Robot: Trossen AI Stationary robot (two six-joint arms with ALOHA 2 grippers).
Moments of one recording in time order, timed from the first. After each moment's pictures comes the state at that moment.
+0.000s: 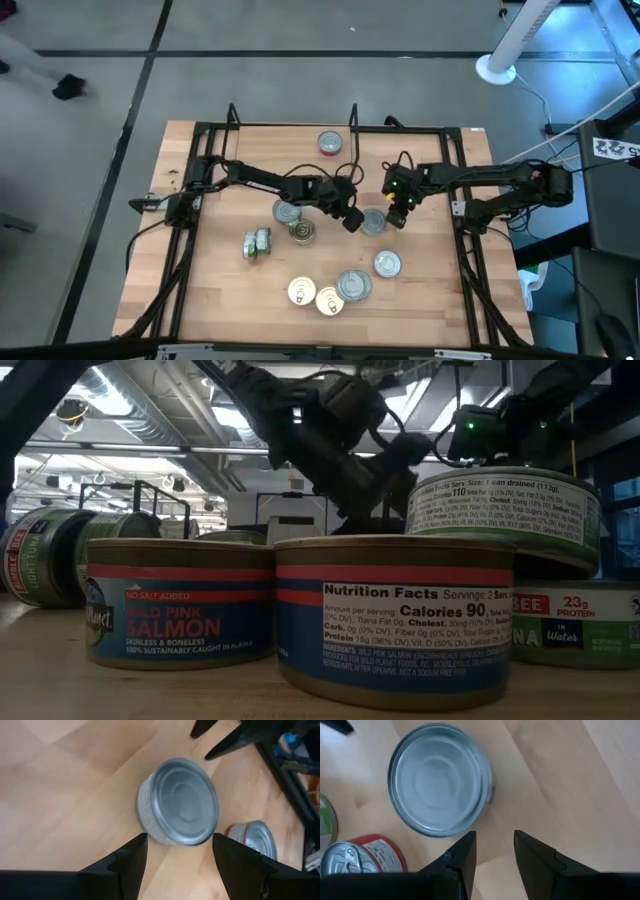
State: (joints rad) left arm 0.08 2.11 1.39 -0.01 0.11 -0.81; right arm -0.27 1.29 0.67 -0.61 -0.25 0.29
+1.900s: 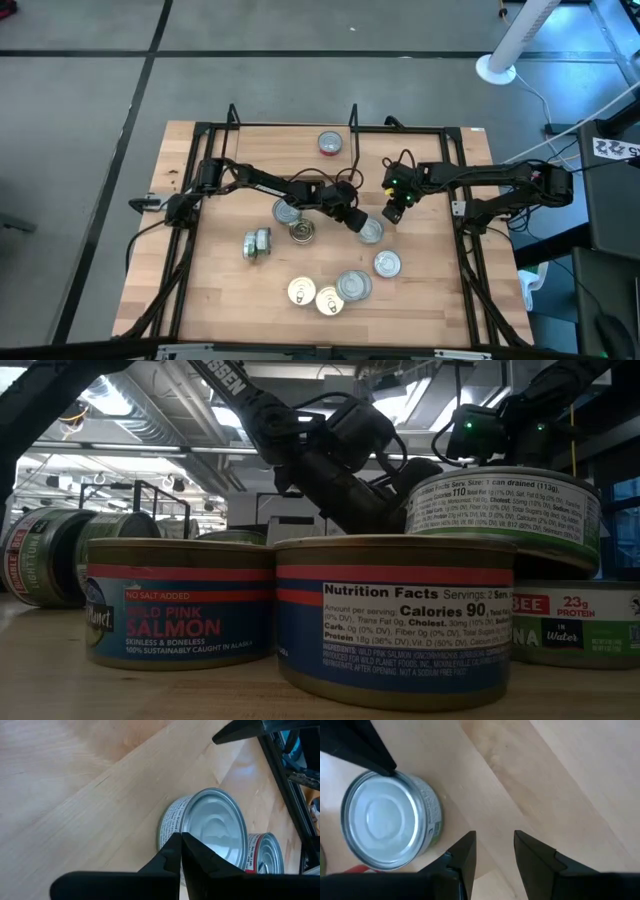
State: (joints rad) left arm 0.08 2.20 1.40 0.07 0.11 -0.92; right arm -0.28 1.29 0.67 -0.58 -0.17 0.39
